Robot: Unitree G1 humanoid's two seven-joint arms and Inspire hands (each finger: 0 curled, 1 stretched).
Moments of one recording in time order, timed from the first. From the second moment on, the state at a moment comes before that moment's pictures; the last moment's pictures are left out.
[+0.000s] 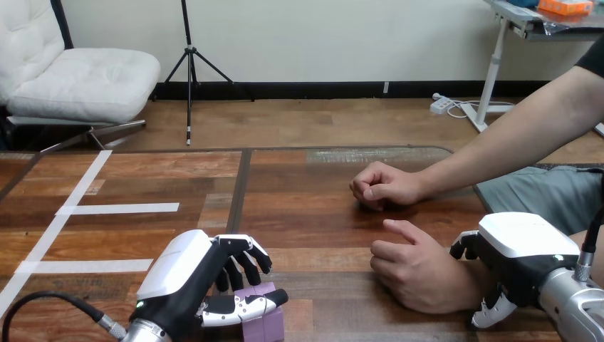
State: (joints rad) left arm 0.04 0.41 -0.17 0.36 0.56 -0.56 0.12; right arm 0.05 -0.63 0.12 -0.22 -0.96 0.17 0.52
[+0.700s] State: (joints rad) left arm 0.04 0.41 -0.17 0.43 0.56 -0.61 0.23; right arm 0.05 -0.63 0.12 -0.22 -0.96 0.18 0.51
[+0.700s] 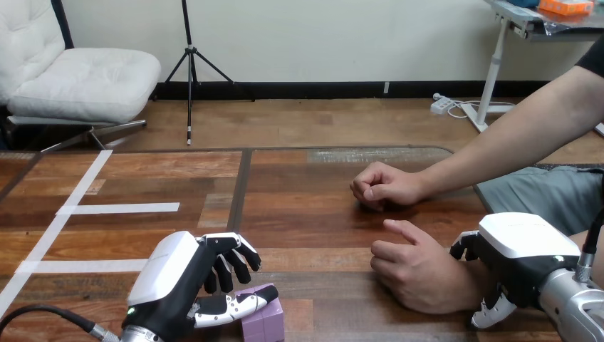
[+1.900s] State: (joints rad) left arm 0.04 0.41 -0.18 0.45 0.57 -0.63 0.26; right arm 0.05 -0.63 0.12 -0.22 -0.96 0.17 0.51
